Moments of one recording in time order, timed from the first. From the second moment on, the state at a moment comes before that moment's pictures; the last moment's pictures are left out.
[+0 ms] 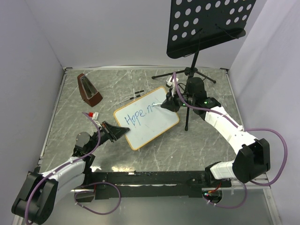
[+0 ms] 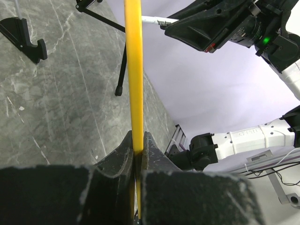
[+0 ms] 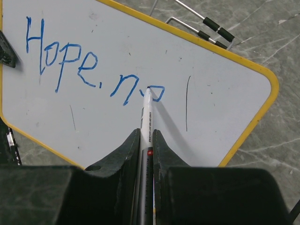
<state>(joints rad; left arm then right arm) -0.35 0.89 0.03 1.01 0.56 -1.04 0.39 1.34 1.10 -0.30 -0.66 -0.28</state>
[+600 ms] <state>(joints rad) -0.35 0.88 0.03 1.00 0.54 -1.04 0.39 1.32 1.06 -0.35 -0.66 -0.31</state>
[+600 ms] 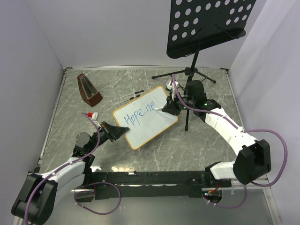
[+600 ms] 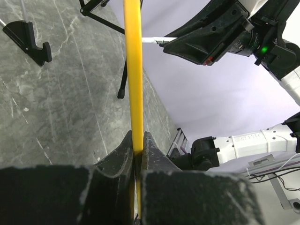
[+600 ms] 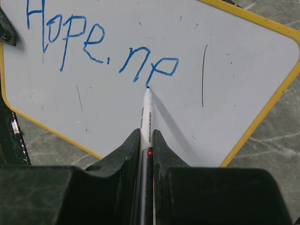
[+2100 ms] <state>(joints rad) -0.35 0.89 0.03 1.01 0.57 -1.04 0.36 1.30 1.08 -0.29 -0.61 -0.29</state>
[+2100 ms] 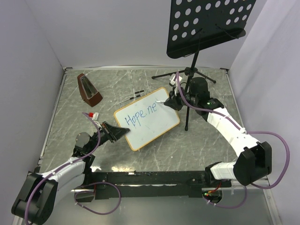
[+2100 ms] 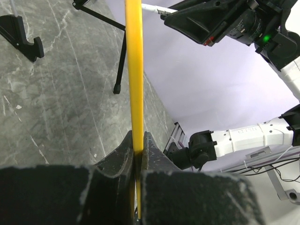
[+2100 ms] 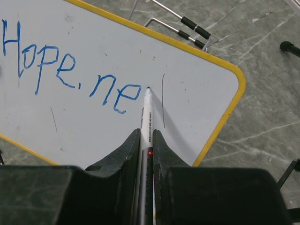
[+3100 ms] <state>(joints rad) -0.34 0.87 0.03 1.00 0.54 -1.04 0.36 1.28 1.02 -0.33 -0.62 -0.31</state>
